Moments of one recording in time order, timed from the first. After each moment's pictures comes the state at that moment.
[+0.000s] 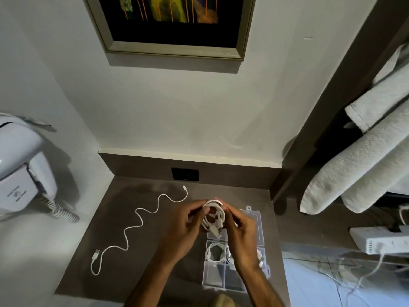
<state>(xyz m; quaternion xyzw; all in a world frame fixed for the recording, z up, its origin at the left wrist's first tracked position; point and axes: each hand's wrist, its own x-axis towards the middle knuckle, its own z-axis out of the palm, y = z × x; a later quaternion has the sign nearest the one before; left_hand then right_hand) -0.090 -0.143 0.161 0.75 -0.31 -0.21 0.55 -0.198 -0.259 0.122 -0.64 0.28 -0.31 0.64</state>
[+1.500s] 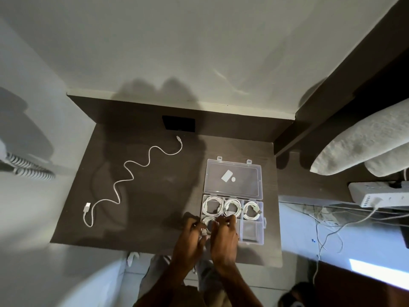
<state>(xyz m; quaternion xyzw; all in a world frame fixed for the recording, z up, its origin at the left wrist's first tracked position) -0.176 -0.098 -0.055 0.83 -0.27 -0.34 0.35 -0.246 -0.196 -0.064 -0.82 0.49 0.06 0.29</state>
